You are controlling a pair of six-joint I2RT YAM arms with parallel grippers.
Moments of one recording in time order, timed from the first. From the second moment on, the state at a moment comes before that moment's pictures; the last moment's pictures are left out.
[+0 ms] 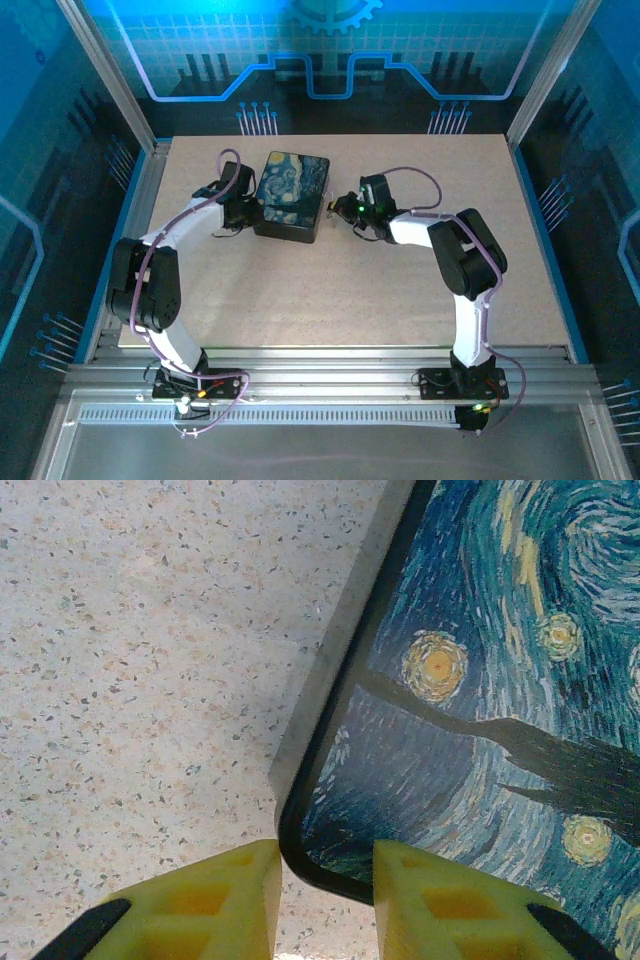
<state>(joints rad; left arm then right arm) -0.19 1.70 1.20 -0.57 -0.03 -0.51 0.44 2.03 1.18 0.27 -0.26 0.97</state>
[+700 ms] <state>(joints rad) -0.18 1.70 1.21 -0.59 -0.03 -0.51 0.42 2.03 1.19 0.23 -0.21 1.02</state>
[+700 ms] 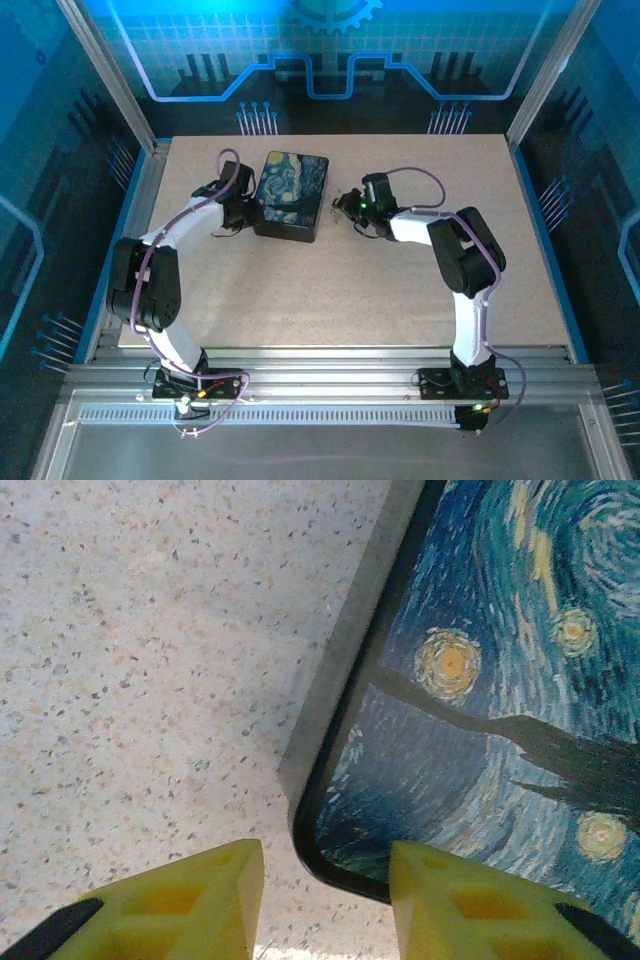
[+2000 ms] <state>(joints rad) 0.03 1.38 0.50 0.29 -0.06 -0.18 0.13 1.12 0.59 -0.12 0.14 0.10</state>
